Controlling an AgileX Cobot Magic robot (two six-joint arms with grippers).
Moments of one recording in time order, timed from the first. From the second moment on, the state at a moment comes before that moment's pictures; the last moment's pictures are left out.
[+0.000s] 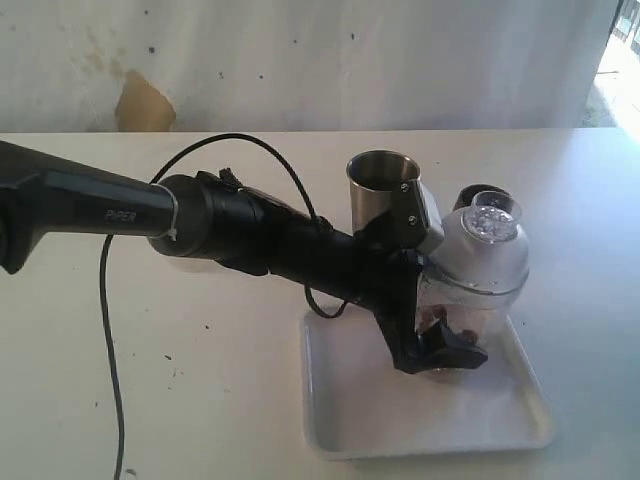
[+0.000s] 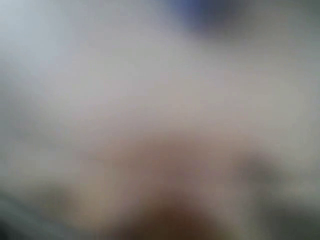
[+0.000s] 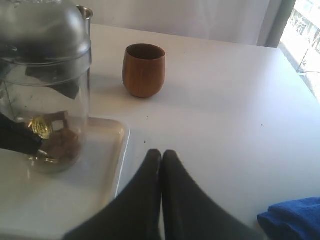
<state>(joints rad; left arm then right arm) -0.74 2.23 -1.44 -1.60 0.78 2.12 -0.02 0.00 0.00 0.00 0.35 -0.07</state>
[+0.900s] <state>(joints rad) -0.68 2.23 -1.44 -1.44 0.83 2.01 -0.02 0.00 0.00 0.00 0.35 -0.07</state>
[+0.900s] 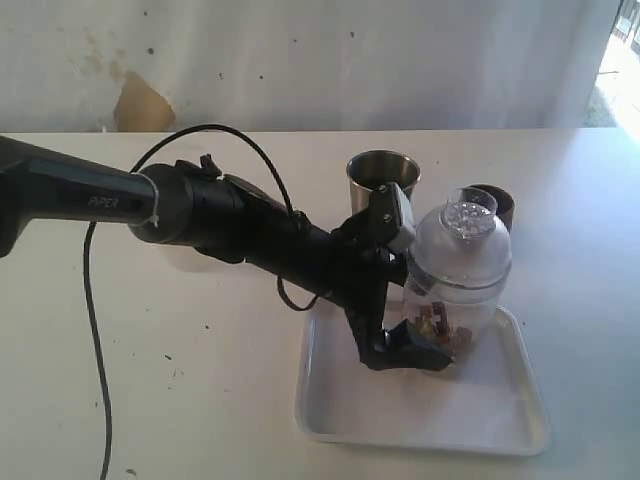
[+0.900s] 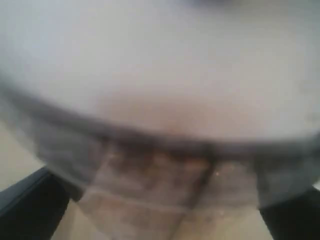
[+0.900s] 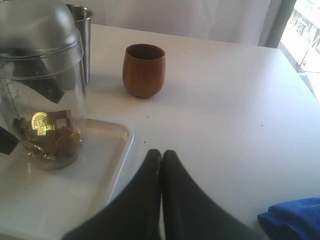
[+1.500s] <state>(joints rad) -0.60 2.14 -1.44 -1.12 0.85 1.86 -0.02 0.00 0.00 0.00 0.35 -0.07</state>
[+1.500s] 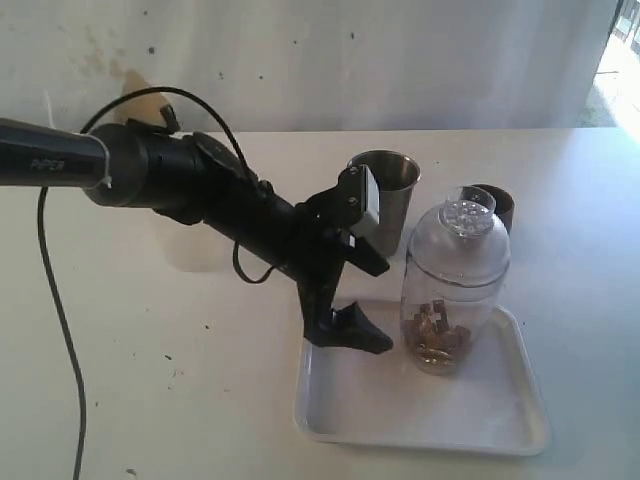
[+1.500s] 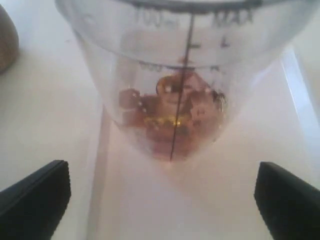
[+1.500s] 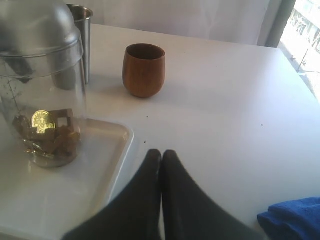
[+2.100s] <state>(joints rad) -0.60 1.76 -1.44 -0.50 0.90 0.87 -0.02 0.00 0.00 0.00 0.35 -0.07</state>
